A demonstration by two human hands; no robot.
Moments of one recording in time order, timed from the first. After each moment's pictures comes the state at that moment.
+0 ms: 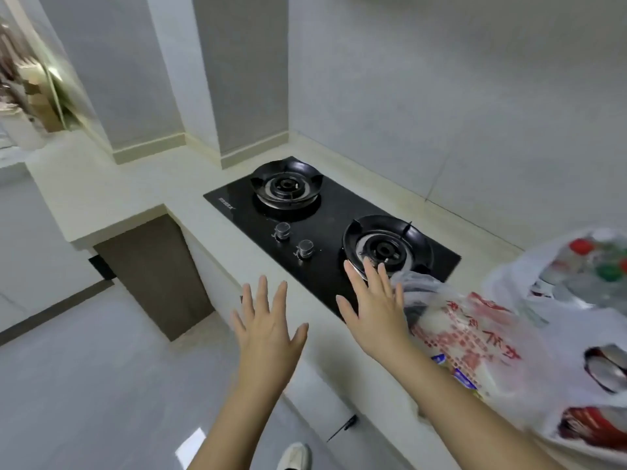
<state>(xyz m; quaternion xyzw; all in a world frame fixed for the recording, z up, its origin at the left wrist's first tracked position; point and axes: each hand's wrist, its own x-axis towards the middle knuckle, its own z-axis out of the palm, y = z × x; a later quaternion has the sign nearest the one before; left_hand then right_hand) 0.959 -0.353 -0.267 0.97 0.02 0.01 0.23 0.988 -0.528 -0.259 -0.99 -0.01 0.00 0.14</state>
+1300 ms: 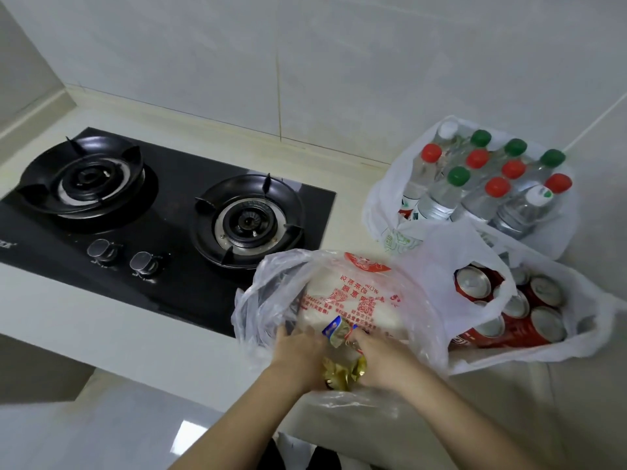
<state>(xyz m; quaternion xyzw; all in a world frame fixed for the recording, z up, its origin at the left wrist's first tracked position) 0.998 -0.577 -0.346 0.84 -0.43 -0.30 -0.11 0.916 -0.712 -0.338 -0.90 0.18 0.35 0.17</state>
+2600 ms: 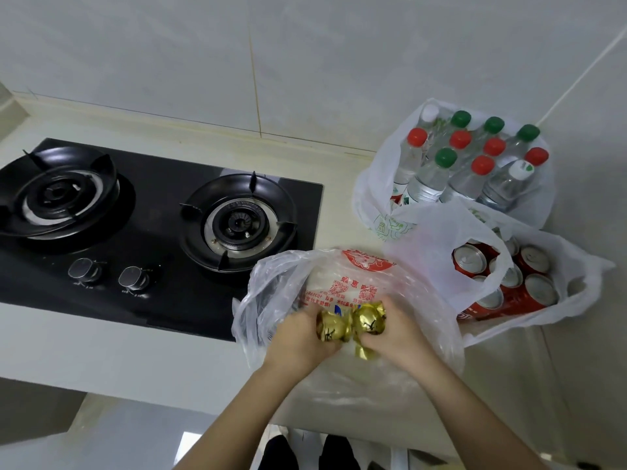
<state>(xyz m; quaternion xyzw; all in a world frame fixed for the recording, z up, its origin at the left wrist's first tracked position) 1.023 -0.554 -0.339 0.86 -0.31 -0.29 0.28 0.912 -0.700 -0.334 -0.83 0.39 0.06 0.40</state>
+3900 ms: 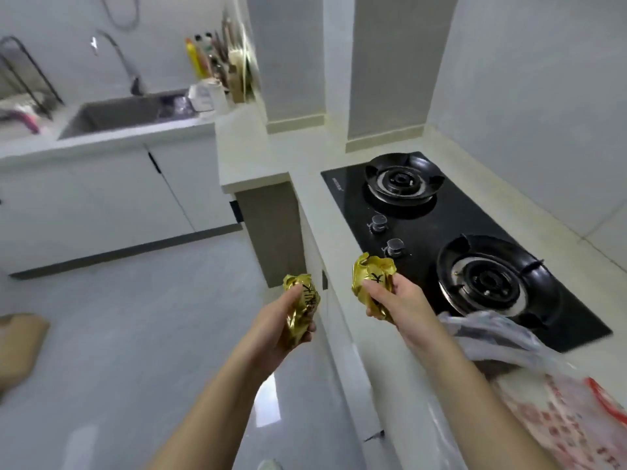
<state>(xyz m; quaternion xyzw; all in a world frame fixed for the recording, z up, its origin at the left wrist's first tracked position) 0.906 -0.341 -0.230 0.51 0.34 -0.03 0.79 1.017 -0.509 -0.246 -0.69 -0.06 0.27 0.67</state>
